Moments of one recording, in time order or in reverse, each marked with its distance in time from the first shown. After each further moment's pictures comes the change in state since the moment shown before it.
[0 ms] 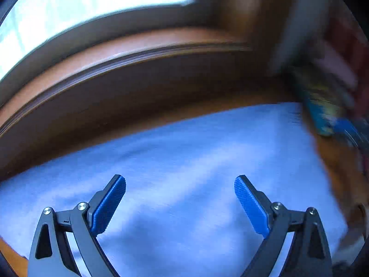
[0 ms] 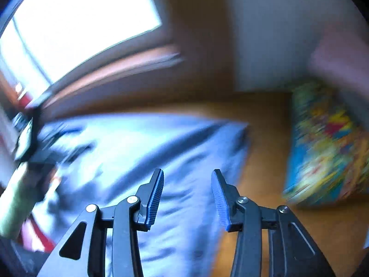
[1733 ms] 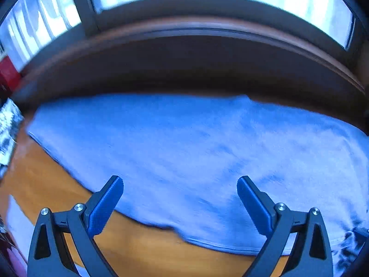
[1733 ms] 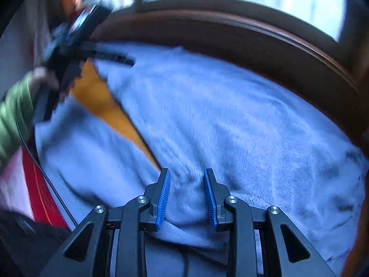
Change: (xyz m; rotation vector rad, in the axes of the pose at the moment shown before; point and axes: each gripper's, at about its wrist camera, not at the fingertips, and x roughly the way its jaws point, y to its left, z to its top) left arm 0.026 0.133 -0.071 -0.363 -0.011 0.372; right arm 0.035 0.167 -0.031 -0.337 0.033 0.051
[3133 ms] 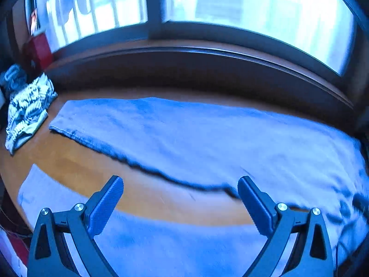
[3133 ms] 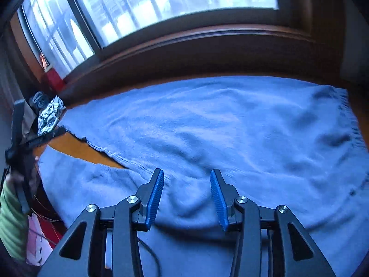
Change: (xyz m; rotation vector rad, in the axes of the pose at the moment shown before) left arm -0.052 0.092 -0.062 -0.092 -0.119 -0.035; right arm -0.085 -0.034 -0.055 0.302 -0.134 -0.033
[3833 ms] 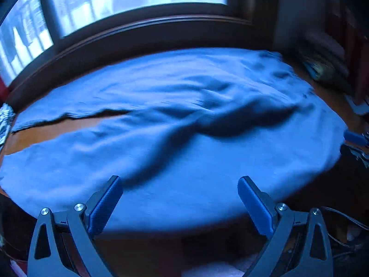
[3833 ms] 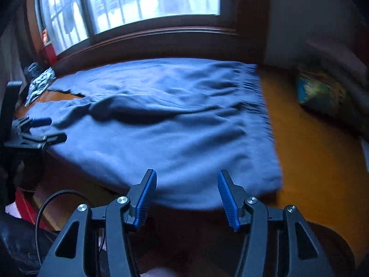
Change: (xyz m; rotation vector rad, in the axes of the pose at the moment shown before) left arm -0.113 -0.245 -0.130 0.284 0.073 -0.179; right arm -0.077 -0.101 -0.114 -0.102 -0.002 -0.168
